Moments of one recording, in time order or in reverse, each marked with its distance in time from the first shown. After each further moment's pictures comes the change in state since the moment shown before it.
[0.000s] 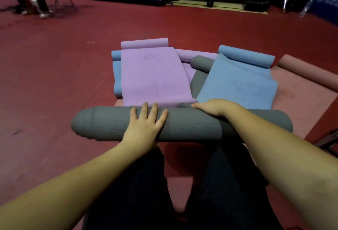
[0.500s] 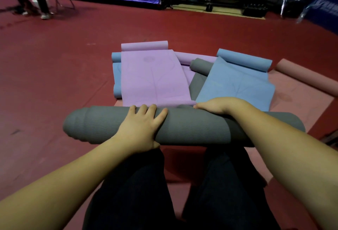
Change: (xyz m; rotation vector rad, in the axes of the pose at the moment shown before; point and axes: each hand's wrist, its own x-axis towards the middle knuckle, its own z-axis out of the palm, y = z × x) left_hand -0.010 -0.018 -0.032 -0.009 0.153 0.094; right_hand -0.022 -0.005 -0.015 -0.043 -0.063 -0.074
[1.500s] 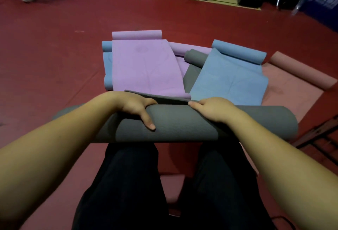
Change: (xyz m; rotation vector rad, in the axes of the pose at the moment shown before) left_hand 0.079 -0.053 -0.003 -0.881 -0.863 -0.048; right_hand -0.014 0.012 0.028 -0.210 0.250 -0.033
